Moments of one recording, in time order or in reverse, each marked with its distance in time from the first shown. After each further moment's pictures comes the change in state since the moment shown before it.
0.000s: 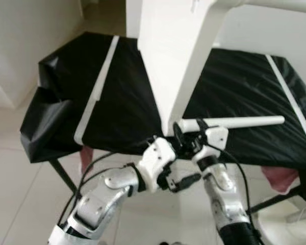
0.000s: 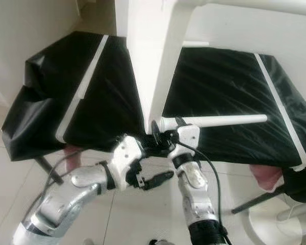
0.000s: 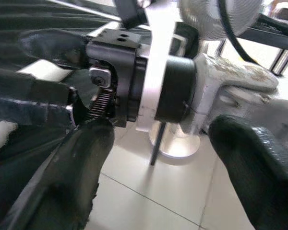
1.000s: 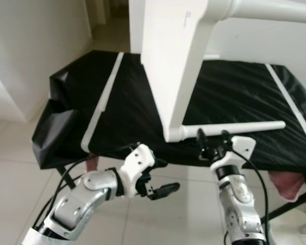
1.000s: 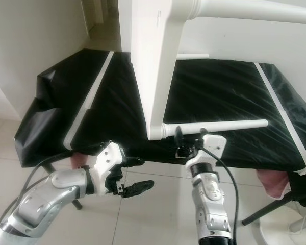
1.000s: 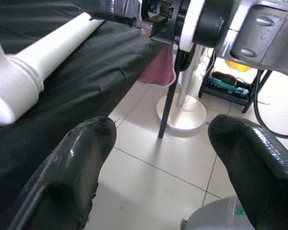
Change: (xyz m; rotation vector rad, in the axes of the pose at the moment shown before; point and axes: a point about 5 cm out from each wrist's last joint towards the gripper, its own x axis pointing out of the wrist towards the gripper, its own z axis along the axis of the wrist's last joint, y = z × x) left arm -0.035 0.016 -0.016 -0.011 0.101 -0.046; right arm -0.027 -0.041 0.007 0.054 0.019 -0.385
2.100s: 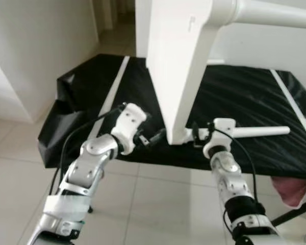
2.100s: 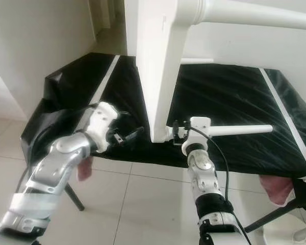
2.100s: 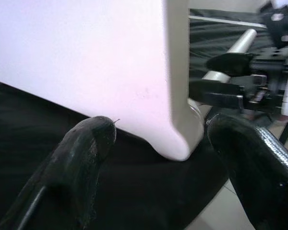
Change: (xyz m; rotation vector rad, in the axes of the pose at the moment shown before) left arm -0.005 0.077 0.030 0.130 -0.080 0.434; right arm 0.066 0.018 -0.035 -0.144 0.203 0.083
